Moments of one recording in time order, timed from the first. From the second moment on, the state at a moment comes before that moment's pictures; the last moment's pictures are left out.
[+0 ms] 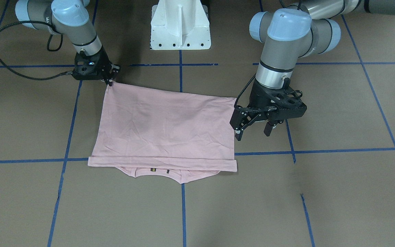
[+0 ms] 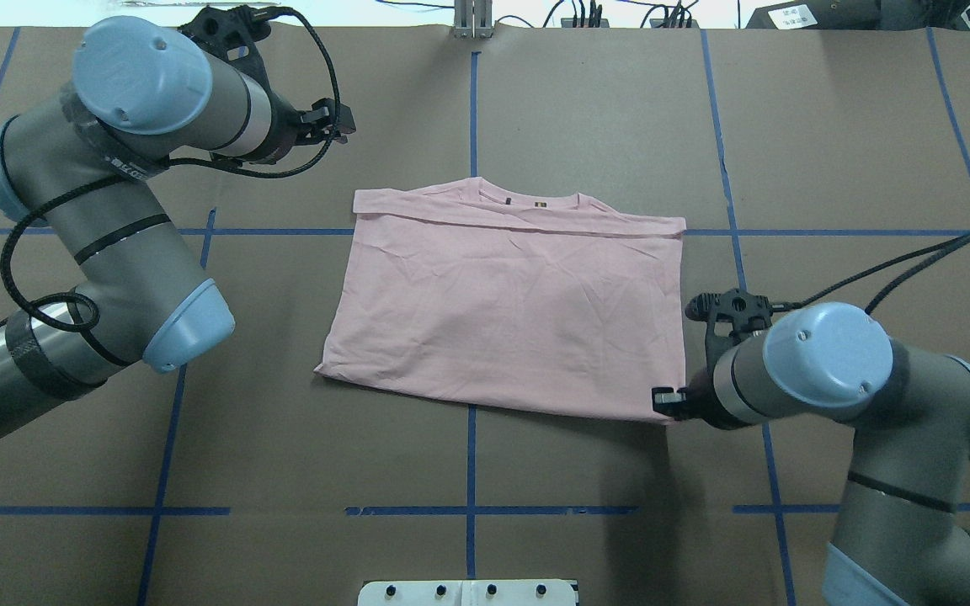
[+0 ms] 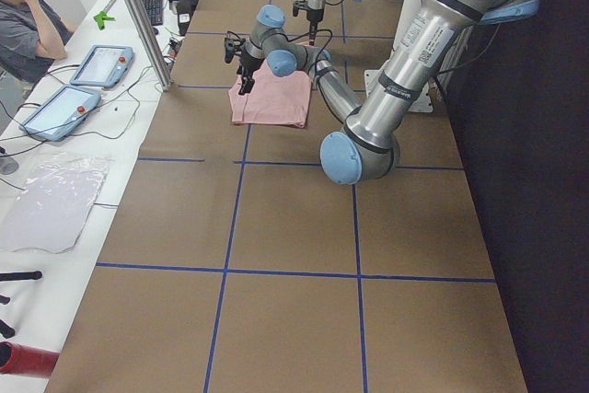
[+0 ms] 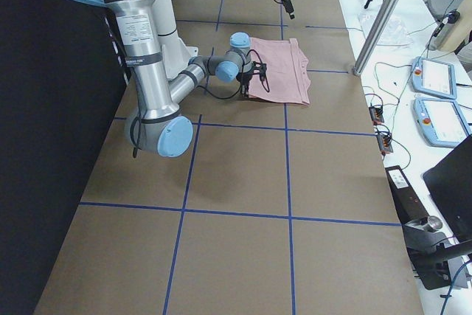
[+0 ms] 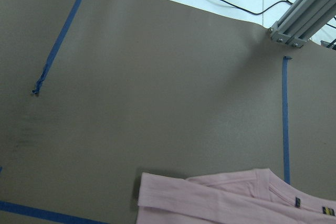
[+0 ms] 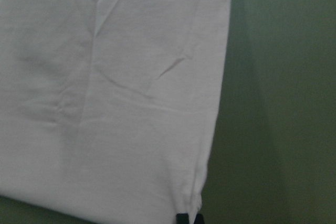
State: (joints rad) left arm -0.77 -2.17 -1.72 -1.81 -1.73 -1.34; right arm 0.39 -1.48 2.08 -1.38 1.85 1.31
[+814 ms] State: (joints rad) left arm -0.71 -2.13 -1.79 -1.80 -1.74 -1.37; right arm 0.05 -1.57 2.24 -1.39 1.82 1.53
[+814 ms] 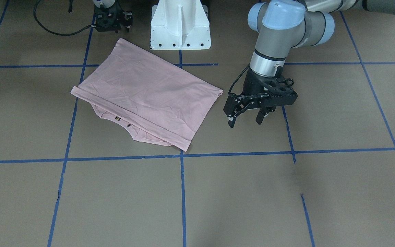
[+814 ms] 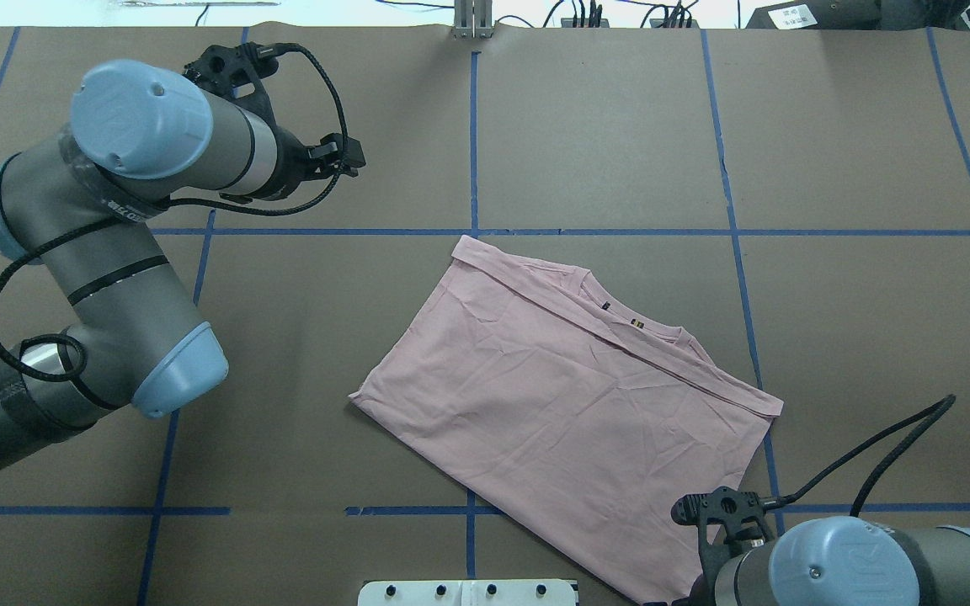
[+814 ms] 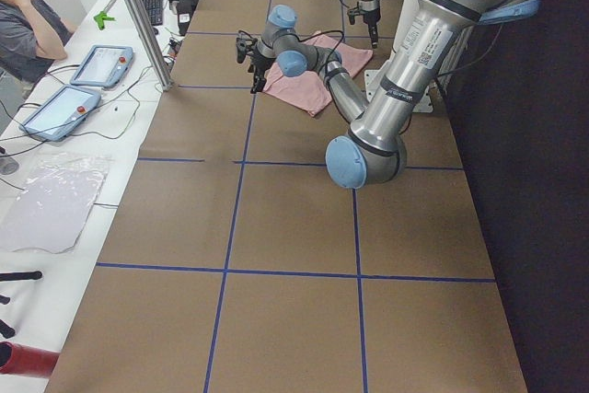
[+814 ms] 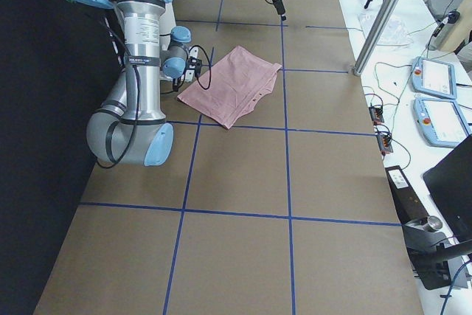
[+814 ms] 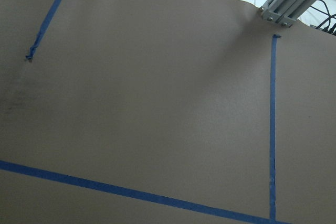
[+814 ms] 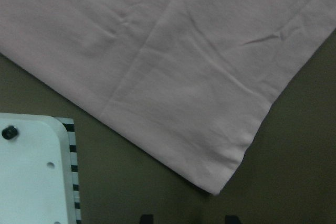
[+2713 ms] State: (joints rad) left arm -0.33 -2.06 -1.79 -1.66 -1.60 -1.94; right arm 0.42 -1.44 2.27 -1.38 1.80 1.52
